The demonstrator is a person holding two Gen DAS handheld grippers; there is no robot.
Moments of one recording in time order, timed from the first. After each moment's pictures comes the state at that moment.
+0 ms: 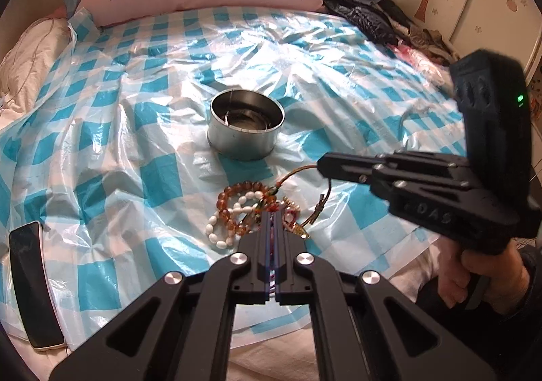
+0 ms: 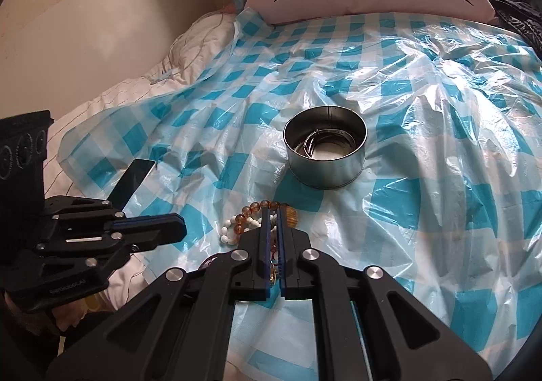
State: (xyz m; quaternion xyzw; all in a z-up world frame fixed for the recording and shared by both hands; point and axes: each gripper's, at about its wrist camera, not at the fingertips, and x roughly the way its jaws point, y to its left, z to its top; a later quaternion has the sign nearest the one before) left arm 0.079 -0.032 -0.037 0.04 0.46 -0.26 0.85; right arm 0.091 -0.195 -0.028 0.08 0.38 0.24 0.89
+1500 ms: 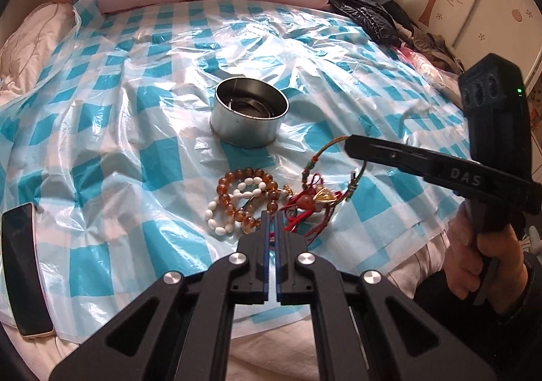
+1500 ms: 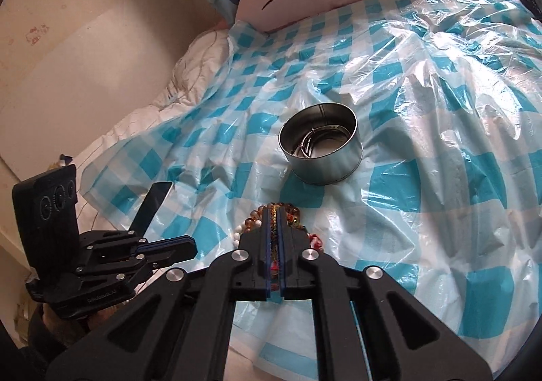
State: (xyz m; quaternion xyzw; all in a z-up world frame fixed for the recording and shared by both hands) left arm 0.076 -0.023 -0.042 0.01 0.47 -0.27 0.84; right arm 0.088 -0.228 -0.026 0.17 0.38 0.26 0.87
